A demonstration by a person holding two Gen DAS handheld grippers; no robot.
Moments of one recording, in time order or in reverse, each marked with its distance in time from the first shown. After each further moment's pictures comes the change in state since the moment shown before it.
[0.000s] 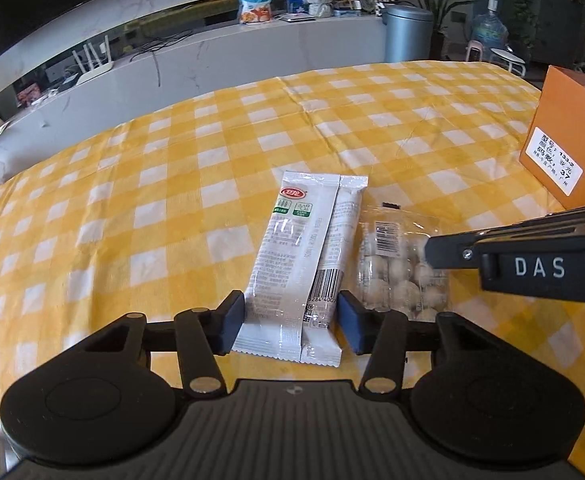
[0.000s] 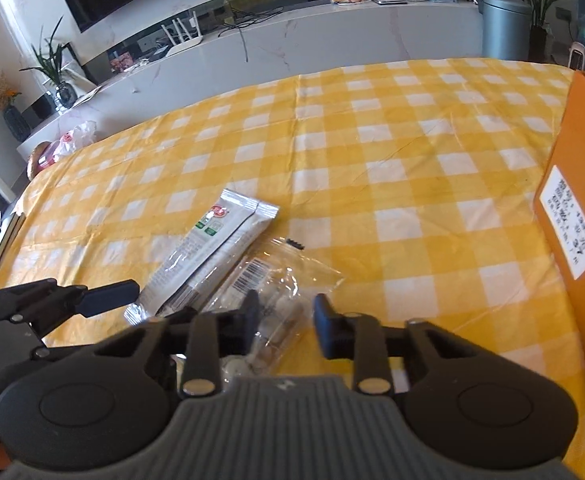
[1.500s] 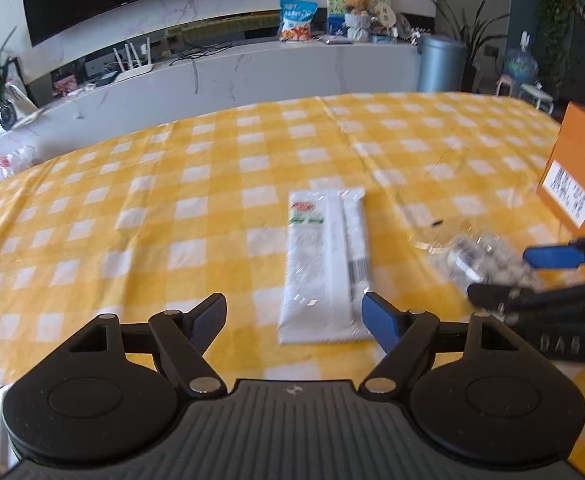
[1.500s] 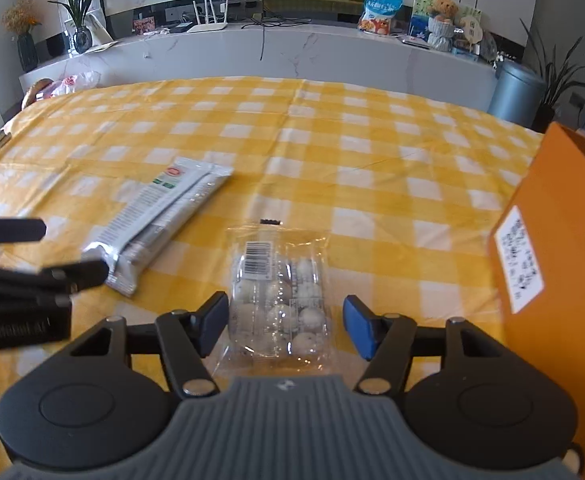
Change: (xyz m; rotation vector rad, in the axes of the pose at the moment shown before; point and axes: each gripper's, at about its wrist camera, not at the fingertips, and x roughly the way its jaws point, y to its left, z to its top) left arm -0.015 0.019 -0.004 -0.100 -0.070 0.023; right arm -0.006 -0.004 -0.025 -0.262 -0.042 -0.135
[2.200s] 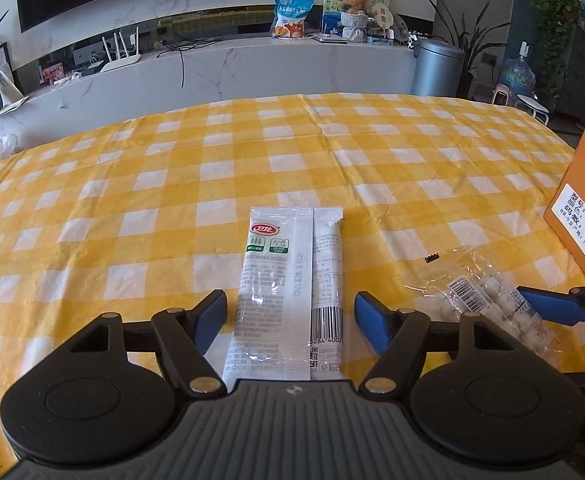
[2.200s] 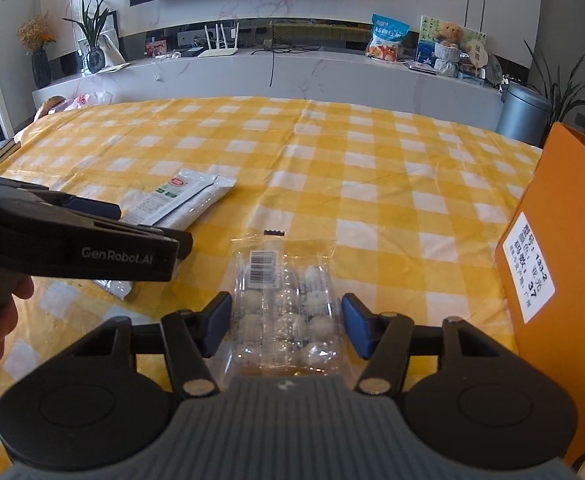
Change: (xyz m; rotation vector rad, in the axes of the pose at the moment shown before) left arm 0.036 -0.015 0.012 -0.037 0.006 -0.019; right arm 0.005 0.000 -0.013 -0.016 -0.097 0.030
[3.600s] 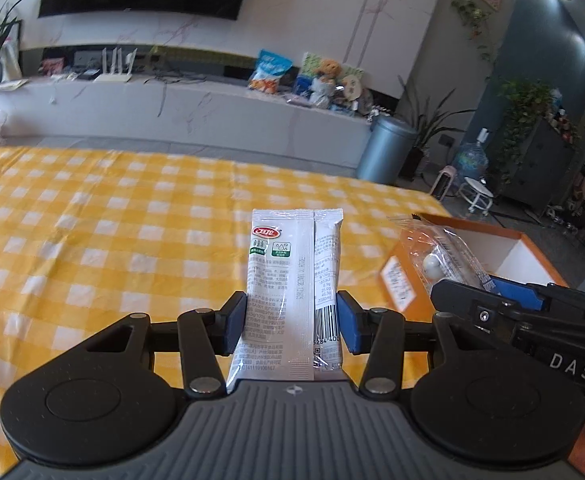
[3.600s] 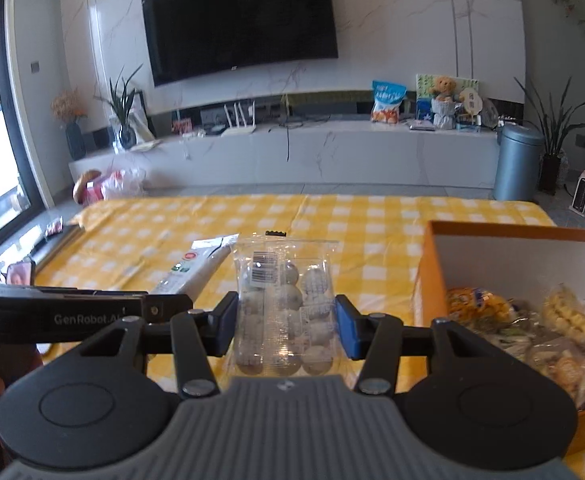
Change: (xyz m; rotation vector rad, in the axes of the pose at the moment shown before) left arm -0.147 -0.064 -0.002 -0.175 -0.163 -0.183; right arm -0.170 -0.062 0.008 0.078 -0.208 0.114
